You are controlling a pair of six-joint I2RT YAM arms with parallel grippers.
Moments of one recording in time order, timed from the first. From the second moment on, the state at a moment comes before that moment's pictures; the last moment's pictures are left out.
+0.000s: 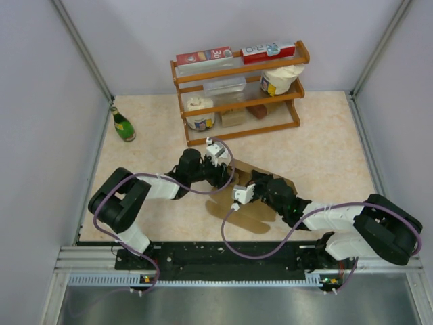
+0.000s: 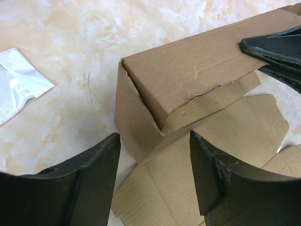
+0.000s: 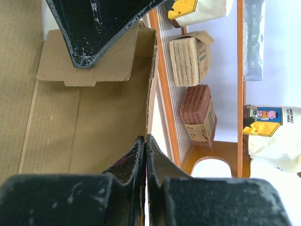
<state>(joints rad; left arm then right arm) -0.58 1.66 0.64 0.60 0.48 -0.16 0.90 1.29 0.33 0.66 0.22 -1.13</state>
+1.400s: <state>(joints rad) -0.63 1.66 0.59 0.65 0.28 -0.14 0.94 1.27 0.33 0.60 0.18 -1.06</state>
